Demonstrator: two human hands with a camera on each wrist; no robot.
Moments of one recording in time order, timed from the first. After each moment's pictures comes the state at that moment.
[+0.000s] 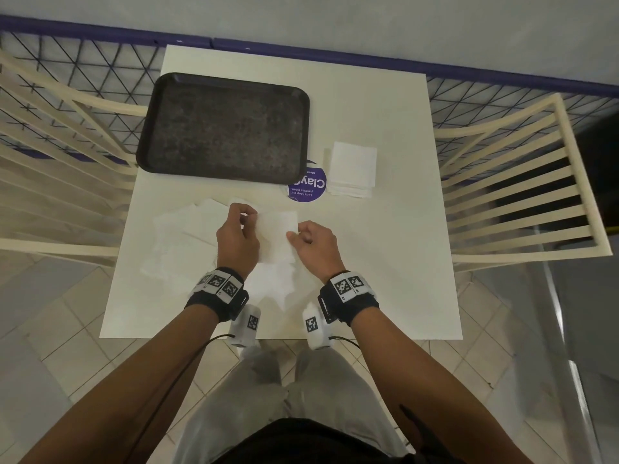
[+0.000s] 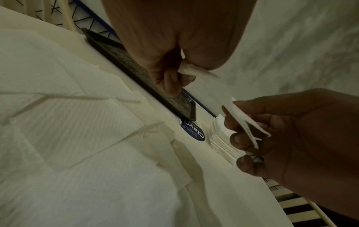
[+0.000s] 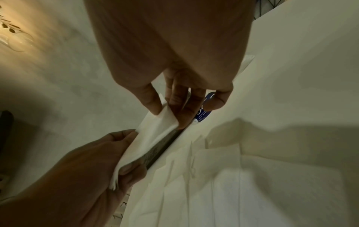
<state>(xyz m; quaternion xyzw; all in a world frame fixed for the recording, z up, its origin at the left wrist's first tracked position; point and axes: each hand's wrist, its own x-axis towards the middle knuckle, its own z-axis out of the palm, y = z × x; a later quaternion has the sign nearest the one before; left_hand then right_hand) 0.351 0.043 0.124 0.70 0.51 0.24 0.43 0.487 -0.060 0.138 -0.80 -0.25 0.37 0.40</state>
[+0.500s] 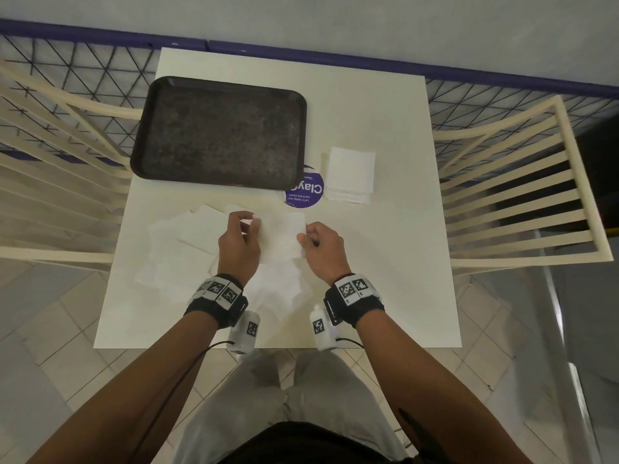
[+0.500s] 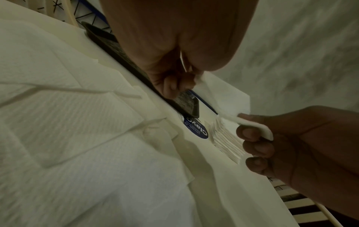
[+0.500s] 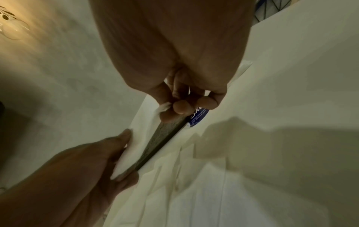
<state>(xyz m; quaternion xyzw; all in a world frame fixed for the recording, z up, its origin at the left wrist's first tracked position) 0.363 0.043 0.121 0.67 0.52 0.22 0.47 0.511 -0.061 0.131 -0.81 -0.27 0.33 0.39</state>
